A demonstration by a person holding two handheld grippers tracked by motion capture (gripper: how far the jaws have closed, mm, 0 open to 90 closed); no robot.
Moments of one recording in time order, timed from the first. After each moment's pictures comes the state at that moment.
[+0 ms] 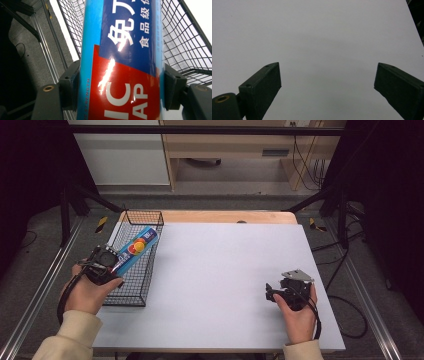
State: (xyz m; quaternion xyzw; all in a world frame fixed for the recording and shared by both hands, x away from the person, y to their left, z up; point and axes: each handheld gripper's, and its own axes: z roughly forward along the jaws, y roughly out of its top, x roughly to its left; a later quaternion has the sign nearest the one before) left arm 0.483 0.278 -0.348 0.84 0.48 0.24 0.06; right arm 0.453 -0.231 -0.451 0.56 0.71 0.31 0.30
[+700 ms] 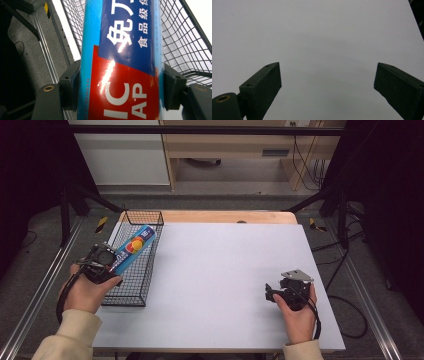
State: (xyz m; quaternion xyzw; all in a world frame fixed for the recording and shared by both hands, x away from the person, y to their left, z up) left arm 0.483 0.283 -0.344 0.84 0.49 0.24 0.07; right arm 0.453 -0.230 -0.451 0.56 0.71 0.31 0.30
